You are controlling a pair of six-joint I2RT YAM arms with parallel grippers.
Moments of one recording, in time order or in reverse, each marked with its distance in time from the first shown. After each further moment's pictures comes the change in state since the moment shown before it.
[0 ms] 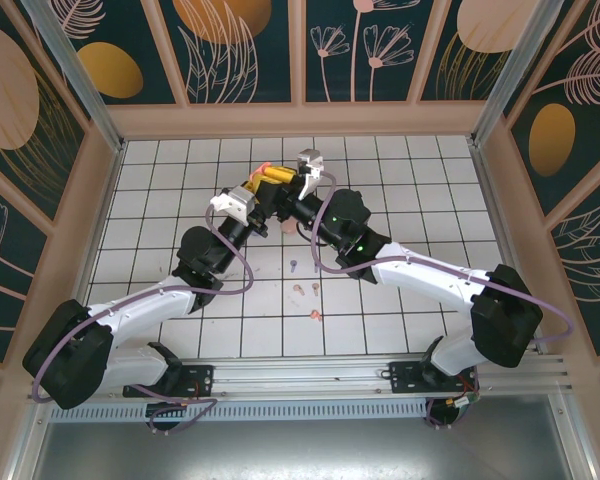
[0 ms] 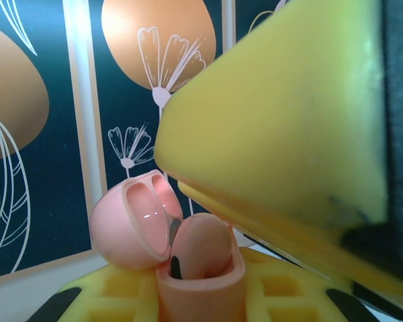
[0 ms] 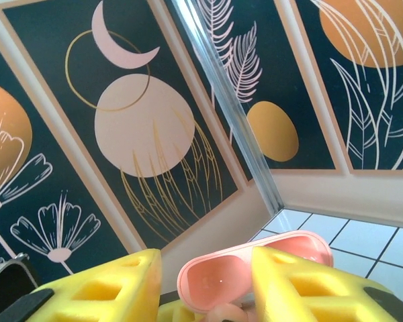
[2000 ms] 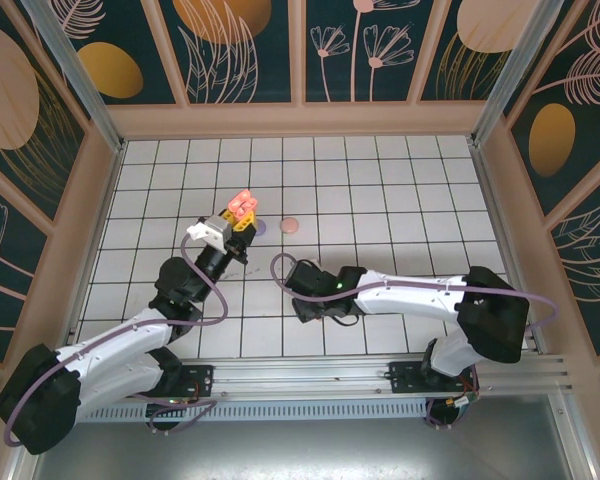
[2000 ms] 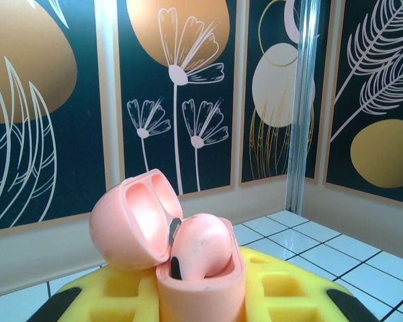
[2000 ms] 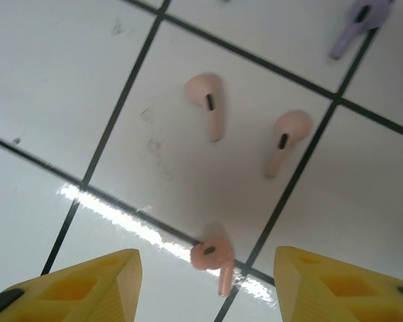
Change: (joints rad) left arm -0.001 -0.292 -0.240 -0.092 -0.037 -0.046; right arm 0.256 0.042 -0.105 -1.247 0.167 0.153
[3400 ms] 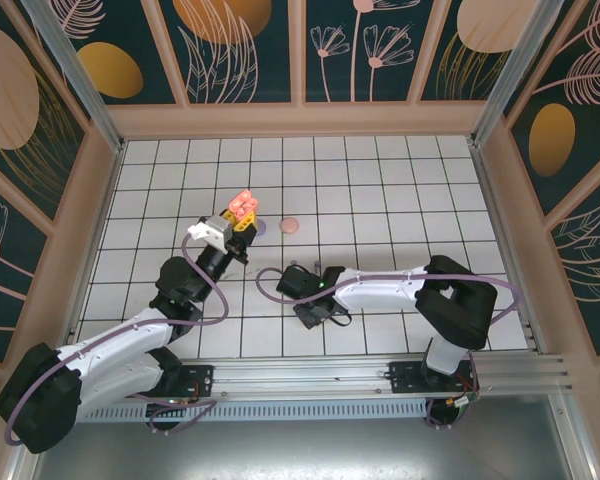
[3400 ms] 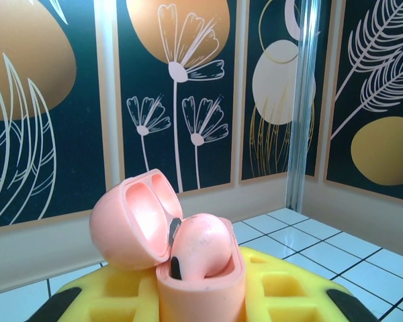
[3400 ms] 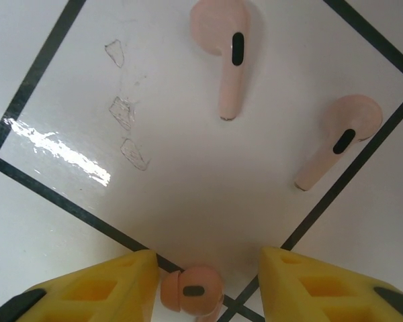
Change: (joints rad) left arm 0.000 0.008 0.000 0.000 -0.001 -0.001; right arm -0.018 0.183 0.031 -0.011 -0.016 -0.164
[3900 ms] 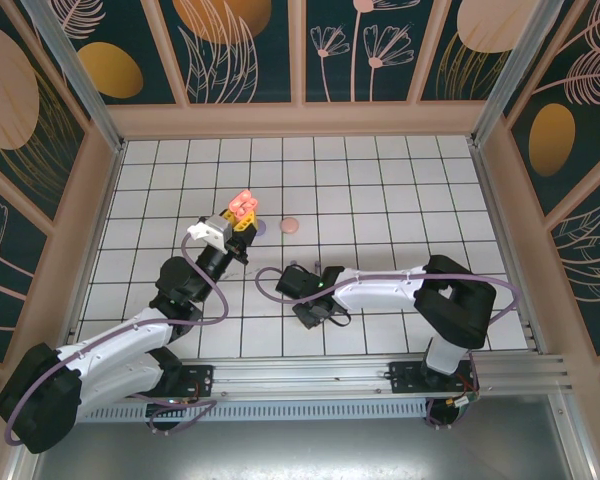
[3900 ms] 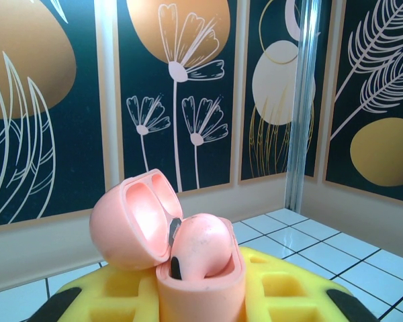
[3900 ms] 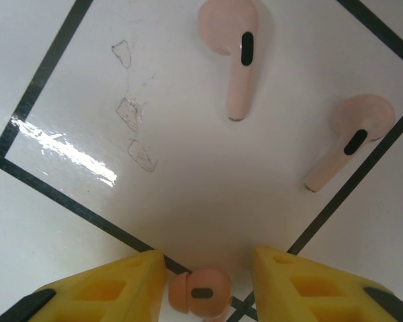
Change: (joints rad) left arm 0.000 0.000 0.000 0.000 0.000 -0.006; right arm 0.000 0.006 0.003 0.002 -0.013 0.011
